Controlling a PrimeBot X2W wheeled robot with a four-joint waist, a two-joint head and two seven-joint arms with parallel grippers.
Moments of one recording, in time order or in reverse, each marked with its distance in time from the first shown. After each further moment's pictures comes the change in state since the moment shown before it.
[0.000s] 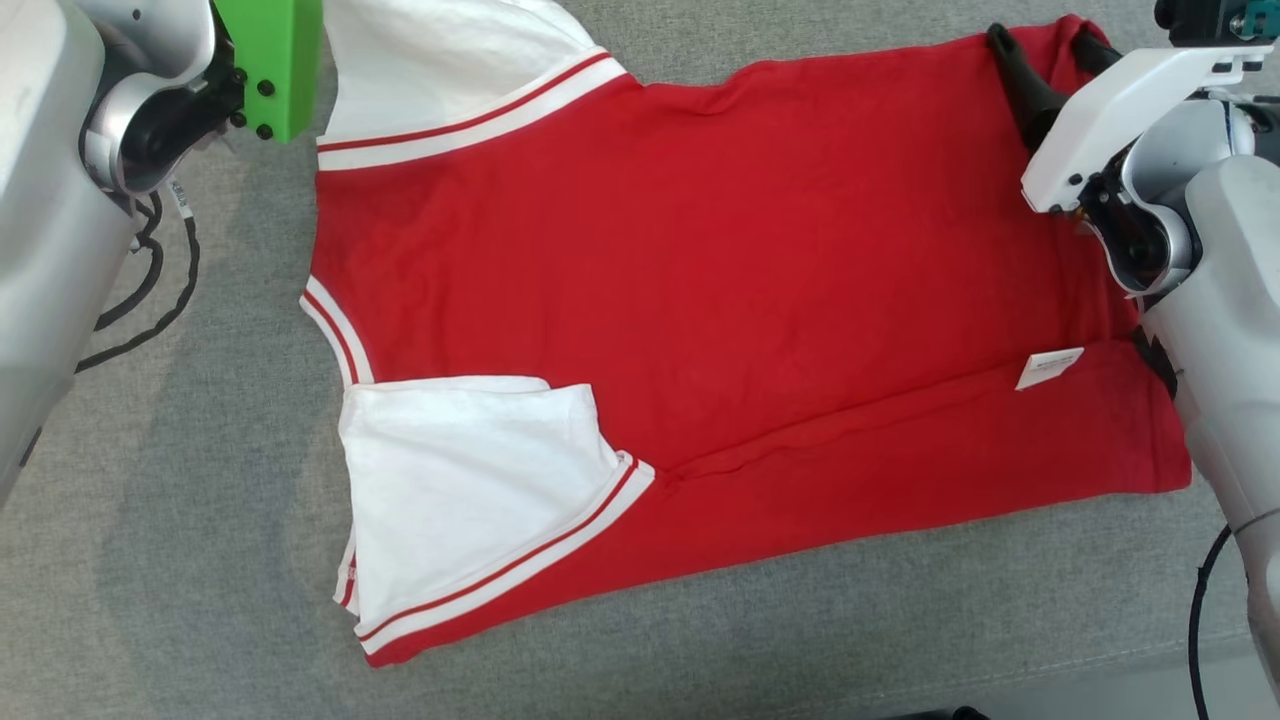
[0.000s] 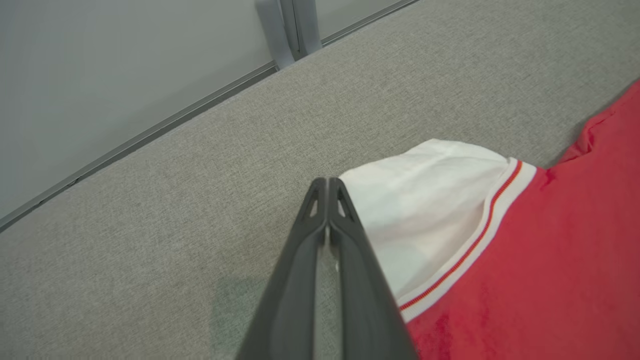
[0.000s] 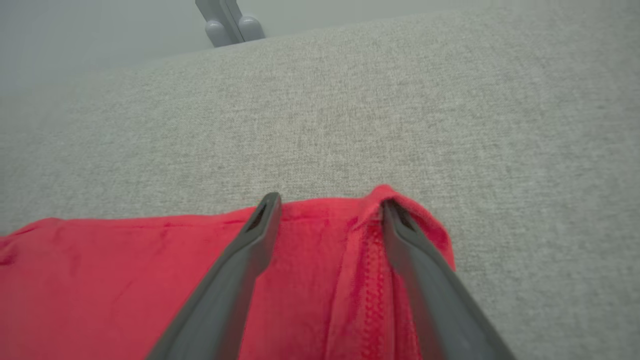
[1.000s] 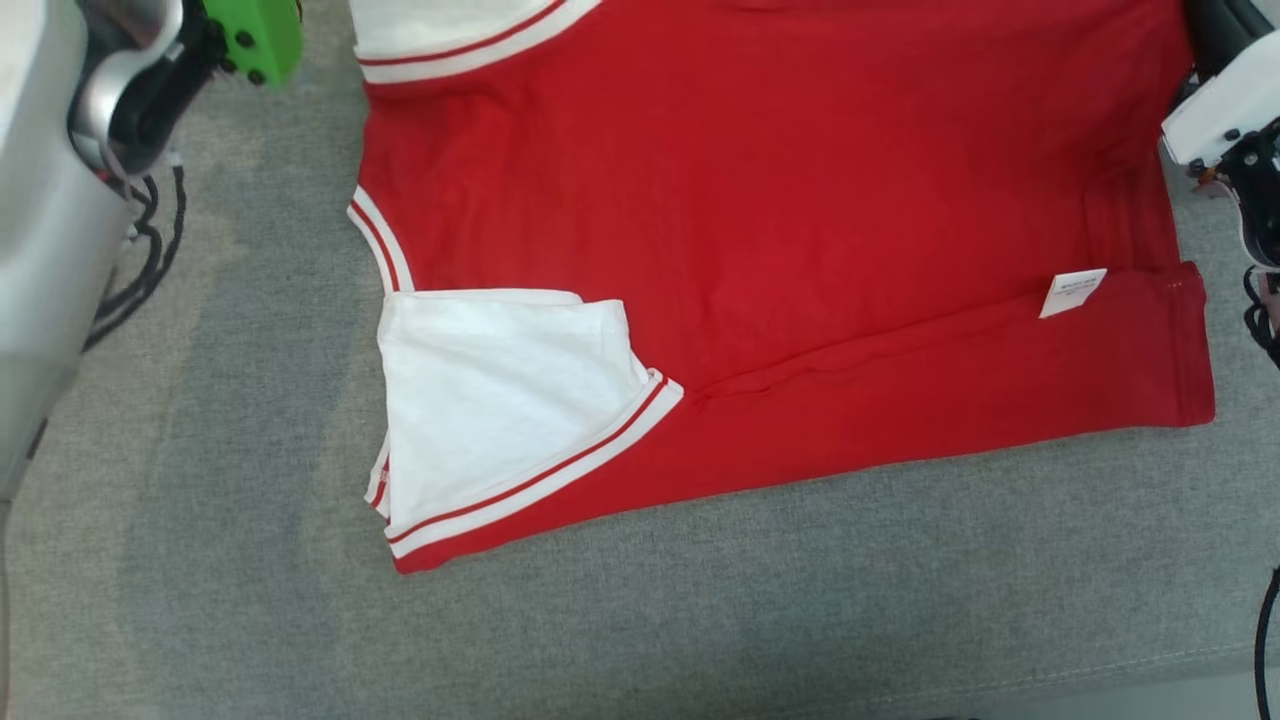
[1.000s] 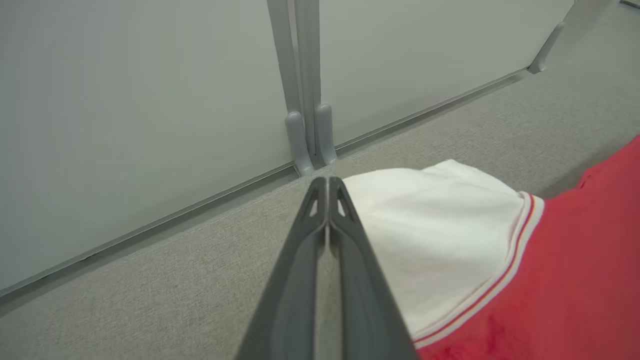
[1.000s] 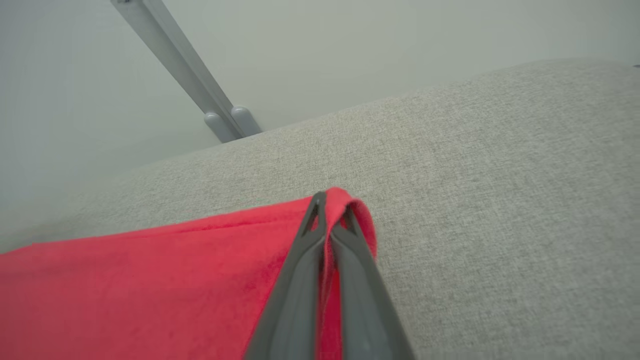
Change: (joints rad) left arm -0.012 -0.025 0.046 0.047 0.018 0.002 -0.344; right arm 0.020 -0.143 -0.036 -0.090 0.209 0.000 -0.069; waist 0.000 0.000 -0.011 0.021
